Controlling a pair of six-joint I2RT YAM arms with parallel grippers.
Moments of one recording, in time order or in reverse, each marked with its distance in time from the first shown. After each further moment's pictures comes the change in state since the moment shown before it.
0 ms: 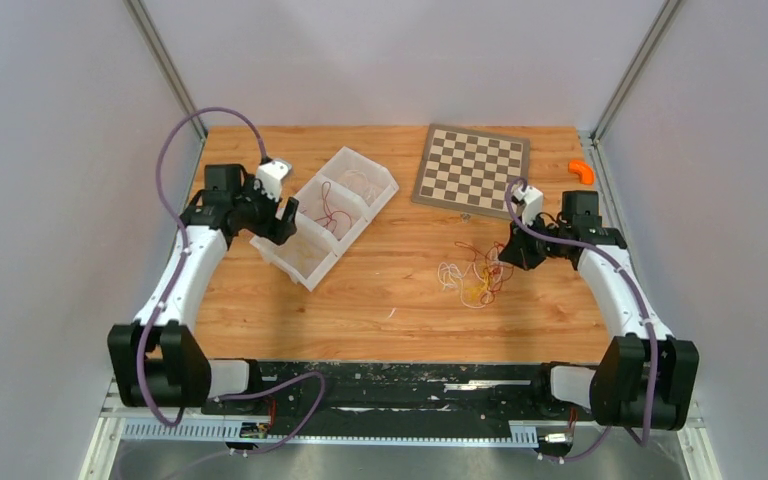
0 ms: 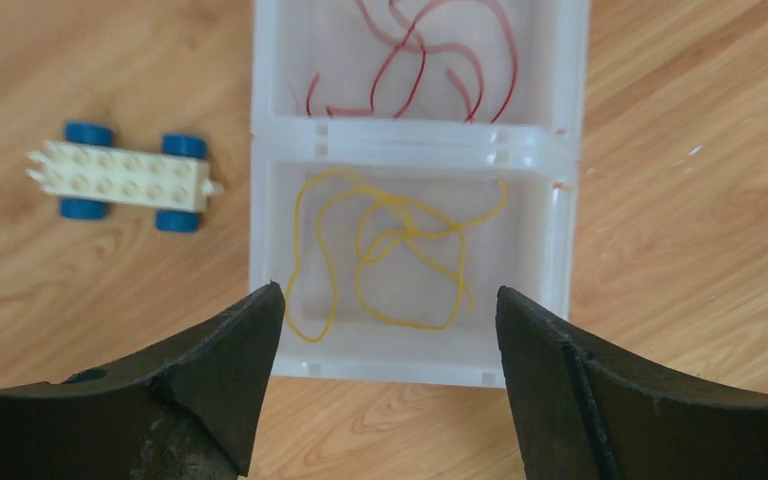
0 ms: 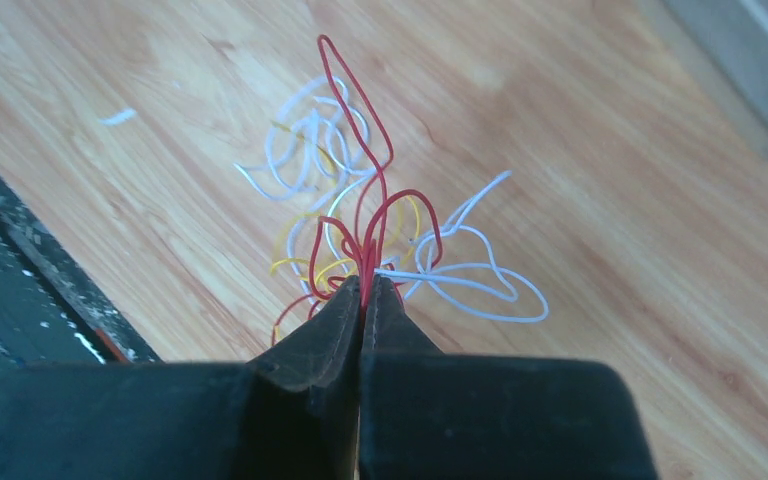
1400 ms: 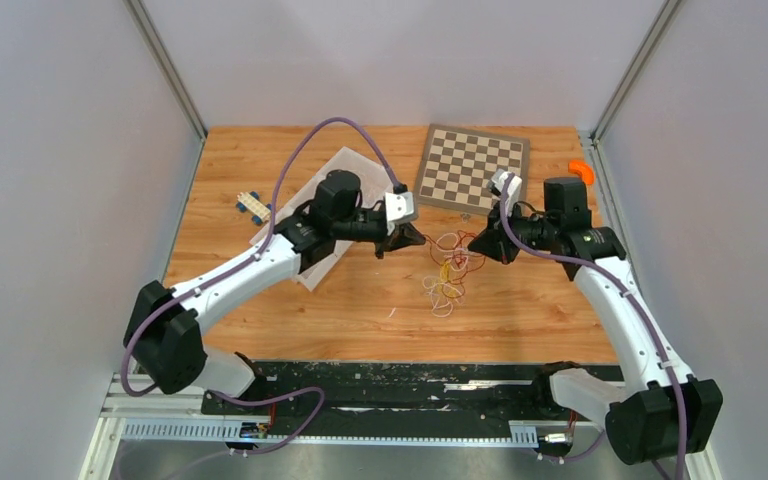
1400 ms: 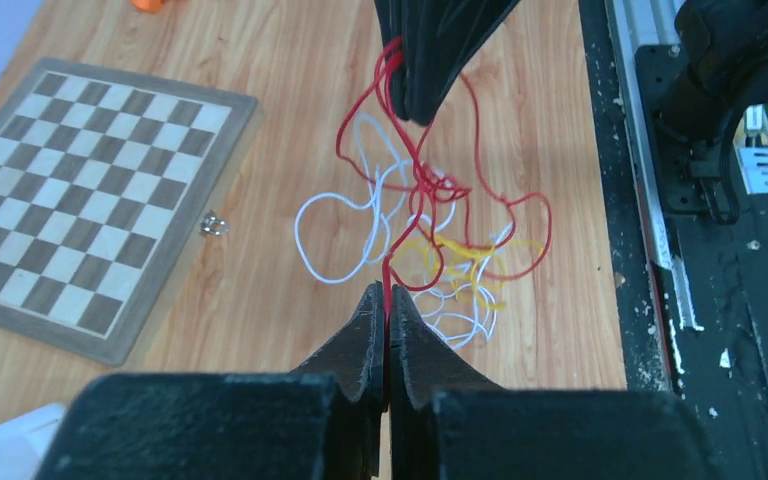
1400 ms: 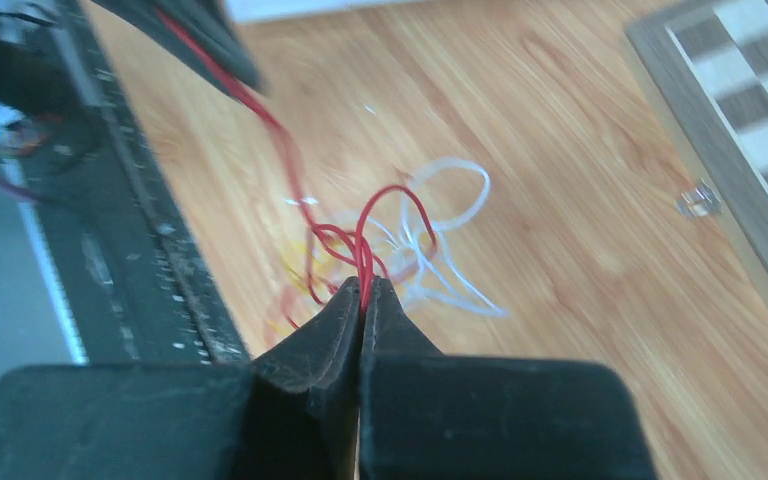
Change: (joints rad) left arm -0.703 0.081 0.062 0.515 0.382 -0.050; right arm 0.246 -0.165 0.166 -0.001 -0.180 0.191
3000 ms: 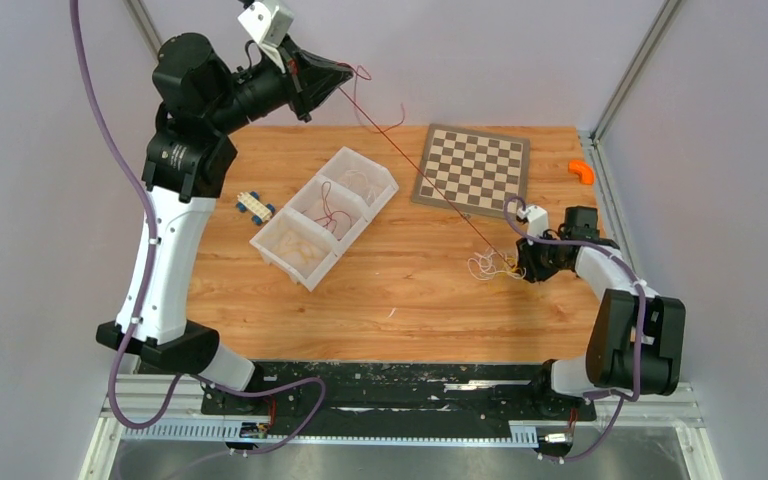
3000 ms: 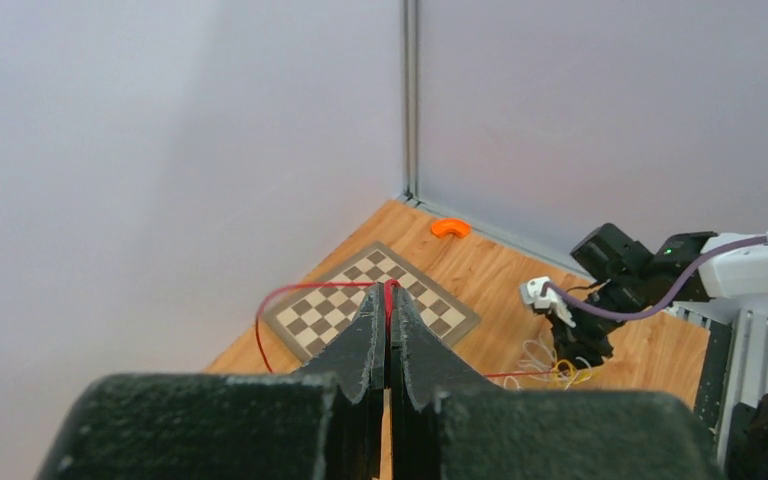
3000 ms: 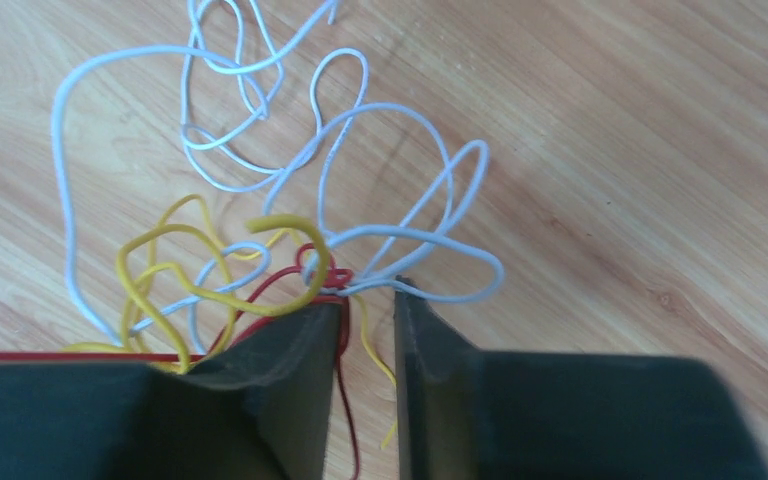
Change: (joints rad) left arm 0.368 0.064 1.068 -0.449 -0.111 -0.422; right arm -0.345 0.317 -0.291 0.192 0.361 -0.311
